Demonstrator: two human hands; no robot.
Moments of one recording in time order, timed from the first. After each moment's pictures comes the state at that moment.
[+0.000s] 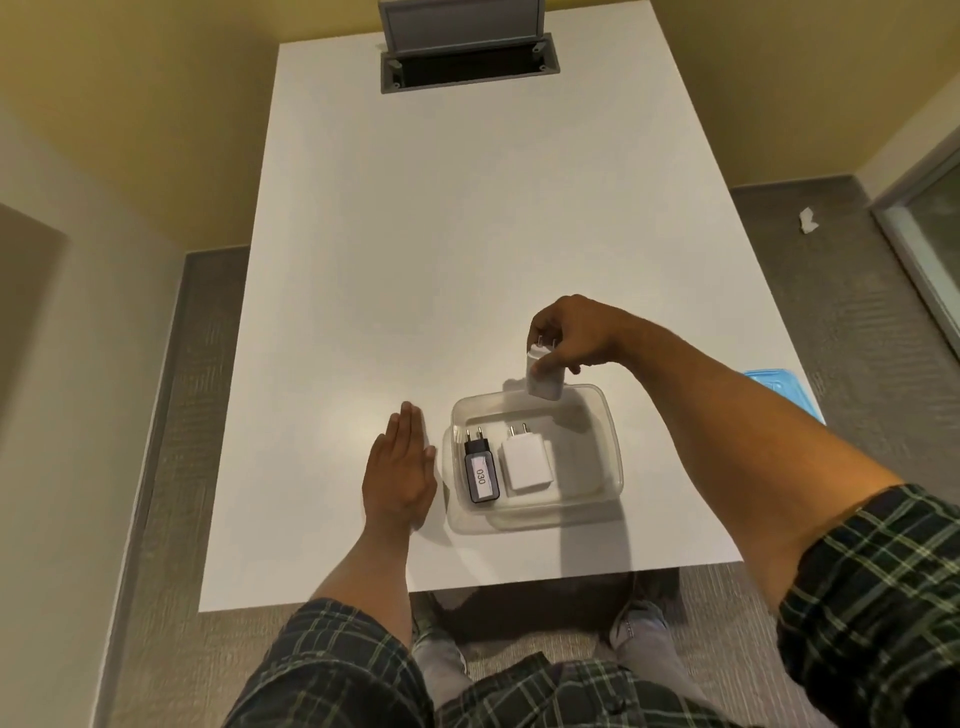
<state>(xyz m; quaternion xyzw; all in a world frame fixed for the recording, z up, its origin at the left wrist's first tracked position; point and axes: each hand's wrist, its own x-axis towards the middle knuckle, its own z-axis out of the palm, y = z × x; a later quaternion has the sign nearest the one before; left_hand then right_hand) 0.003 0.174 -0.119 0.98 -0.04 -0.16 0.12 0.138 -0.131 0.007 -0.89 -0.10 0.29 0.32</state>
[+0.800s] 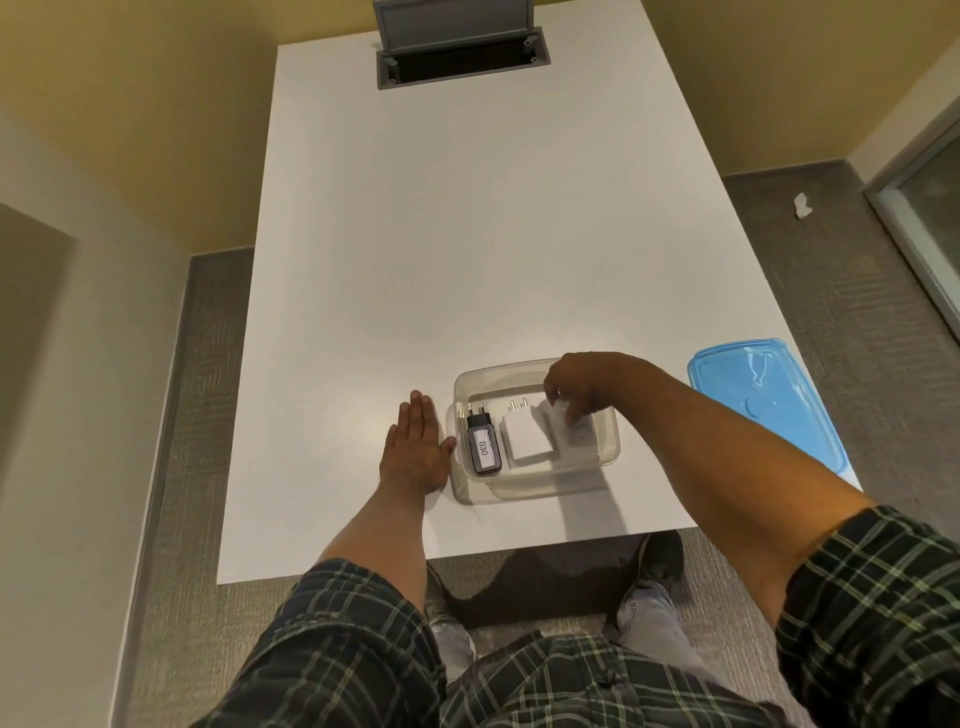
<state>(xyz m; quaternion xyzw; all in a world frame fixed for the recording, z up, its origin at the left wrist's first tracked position) 0.004 0.162 -0.109 0.94 -0.05 -0.32 0.07 0.069 -0.117 -0.033 -0.90 -0.19 0.40 0.01</state>
